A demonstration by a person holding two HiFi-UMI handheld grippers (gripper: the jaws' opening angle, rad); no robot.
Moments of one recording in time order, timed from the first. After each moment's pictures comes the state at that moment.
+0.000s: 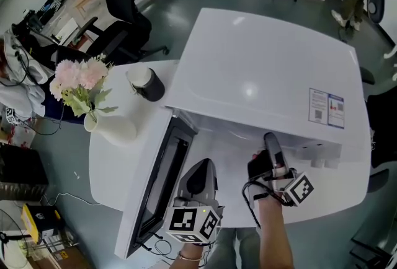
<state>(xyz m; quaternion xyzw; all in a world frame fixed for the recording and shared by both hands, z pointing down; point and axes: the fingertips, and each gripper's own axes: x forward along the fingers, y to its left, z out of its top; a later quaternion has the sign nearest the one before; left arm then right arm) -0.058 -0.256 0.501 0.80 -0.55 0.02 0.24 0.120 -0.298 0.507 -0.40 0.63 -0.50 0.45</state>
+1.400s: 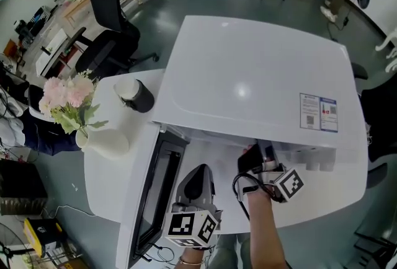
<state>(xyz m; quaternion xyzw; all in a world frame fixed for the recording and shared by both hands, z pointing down) -0.048 -0.266 0.511 0.80 -0.54 0.02 0.26 0.127 -0.326 0.527 -0.43 0.57 -0.50 0.48</state>
